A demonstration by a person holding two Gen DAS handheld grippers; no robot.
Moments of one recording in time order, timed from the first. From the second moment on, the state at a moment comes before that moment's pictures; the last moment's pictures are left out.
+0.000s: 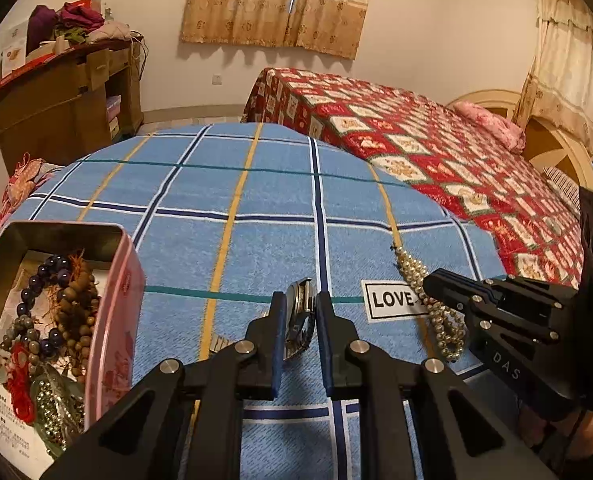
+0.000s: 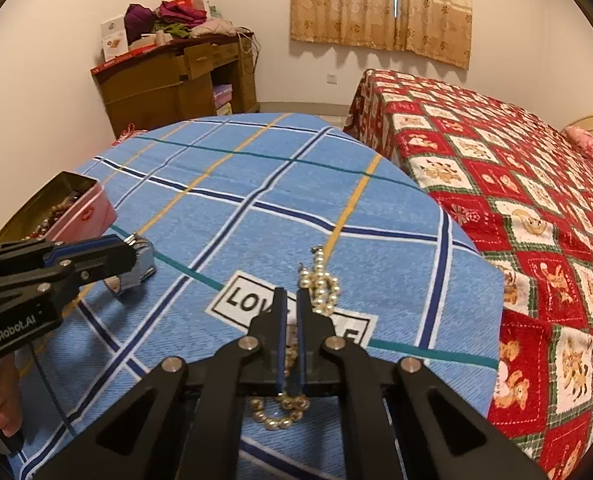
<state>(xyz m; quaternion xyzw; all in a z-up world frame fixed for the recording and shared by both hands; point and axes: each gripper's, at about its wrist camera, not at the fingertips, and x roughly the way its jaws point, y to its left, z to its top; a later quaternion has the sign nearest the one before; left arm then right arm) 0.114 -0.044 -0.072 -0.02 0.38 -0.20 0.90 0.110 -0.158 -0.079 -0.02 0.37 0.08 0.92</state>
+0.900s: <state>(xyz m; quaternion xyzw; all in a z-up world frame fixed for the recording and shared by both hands) 0.086 -0.028 -0.031 -0.04 0.33 -0.21 0.92 0.124 -0.160 -0.077 -0.05 0.42 0.08 0.90</state>
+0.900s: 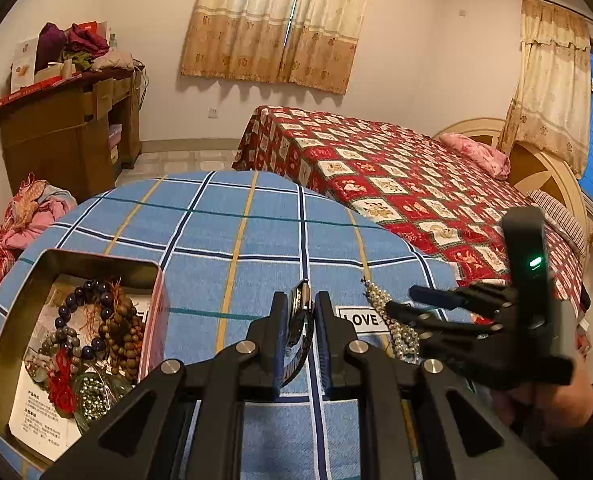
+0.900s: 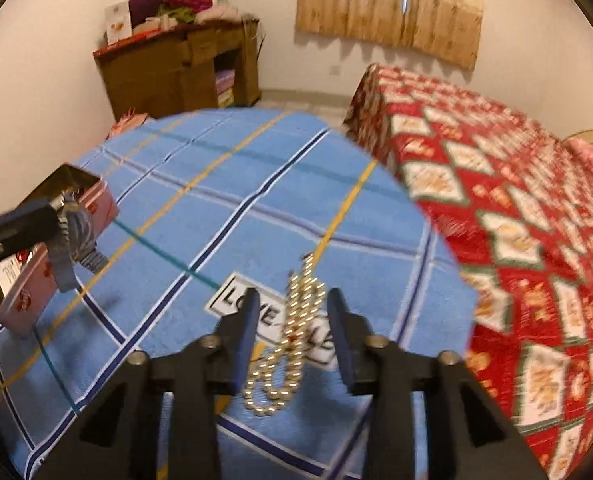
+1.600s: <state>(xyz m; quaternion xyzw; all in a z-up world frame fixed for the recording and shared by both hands) 0.058 0.007 0.016 -0.05 0.27 -0.19 0.94 0.114 -0.115 -0.018 -0.06 0.35 0.14 0.93</state>
